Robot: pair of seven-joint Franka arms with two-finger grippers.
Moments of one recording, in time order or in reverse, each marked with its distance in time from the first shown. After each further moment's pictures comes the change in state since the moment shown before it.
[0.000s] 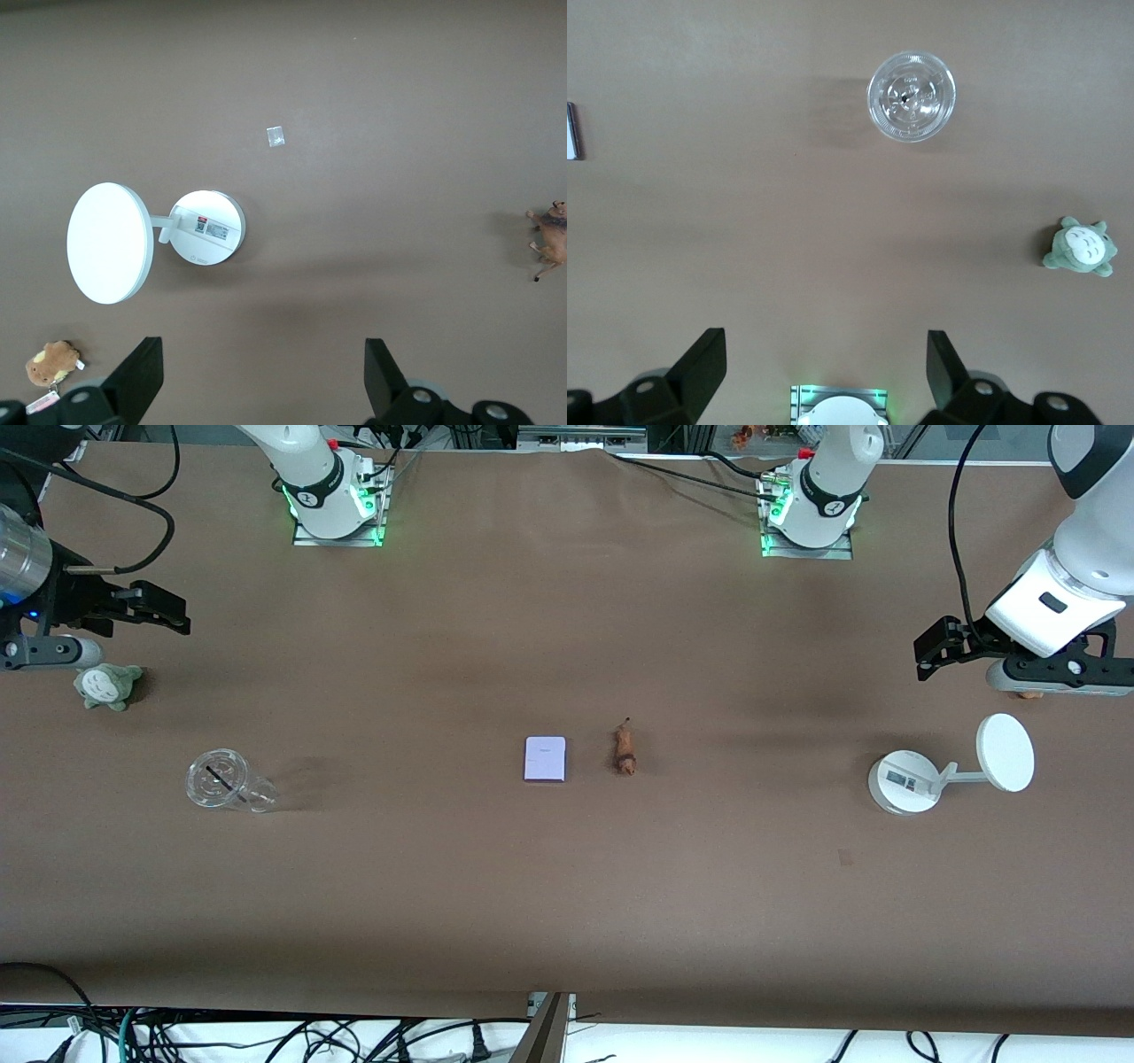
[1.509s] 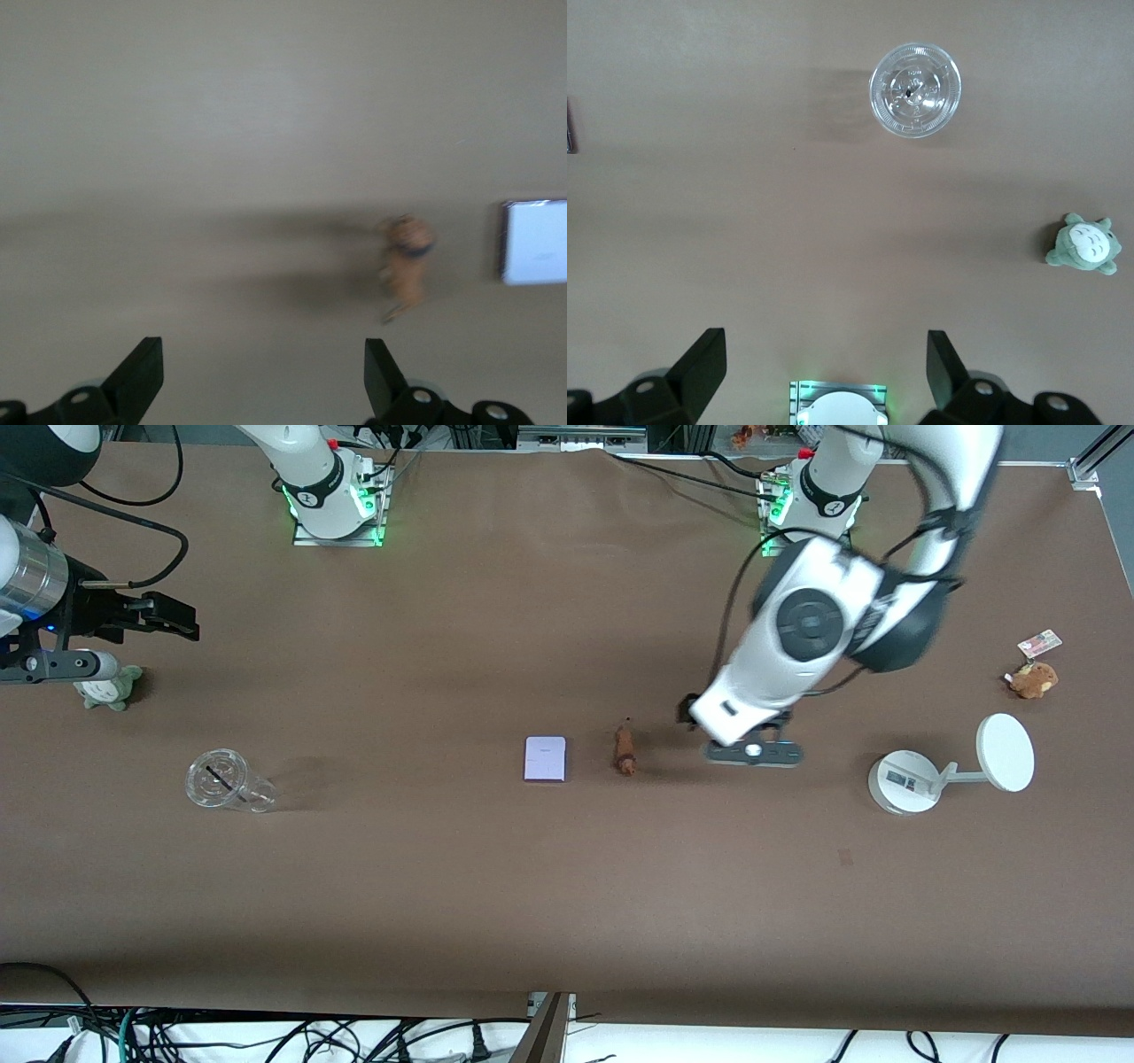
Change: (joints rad) left arm -0.191 0.418 -0.243 0.010 -0.006 0.331 -0.513; right arm 0.001 0.017 0.003 0.003 -0.002 -0.004 0.000
